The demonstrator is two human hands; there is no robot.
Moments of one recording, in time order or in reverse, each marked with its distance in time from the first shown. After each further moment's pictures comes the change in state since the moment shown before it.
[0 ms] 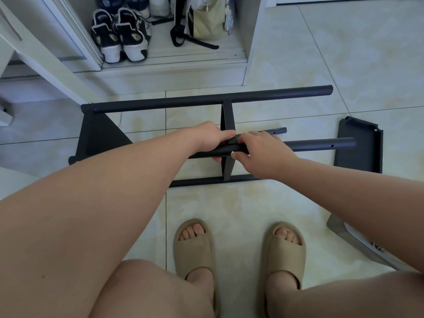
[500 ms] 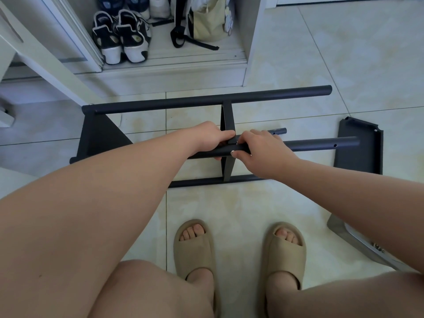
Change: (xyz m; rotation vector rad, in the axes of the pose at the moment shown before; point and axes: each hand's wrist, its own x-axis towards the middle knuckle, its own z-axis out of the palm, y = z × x) left_hand -0.001 0.000 -0.001 -0.003 0.027 0.030; right_hand 0.002 0.004 0.003 0.055 0.055 0.000
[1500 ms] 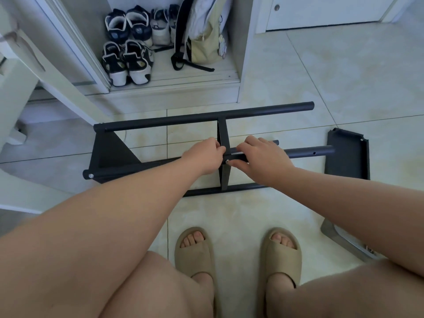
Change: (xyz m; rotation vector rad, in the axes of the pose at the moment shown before) left_hand -0.039 0.013 0.021 0.181 0.253 0.015; right_hand -0.019 0.004 -0.015 -0.172 0.077 -0.073
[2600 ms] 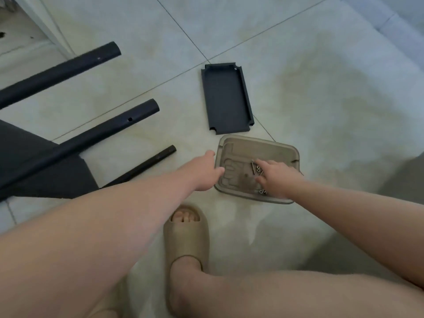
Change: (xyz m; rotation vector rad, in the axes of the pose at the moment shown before) left_hand 0.021 0.216 0.291 0.305 -0.557 0.369; right_hand -0.255 0.294 0.154 0.245 -0.486 0.727
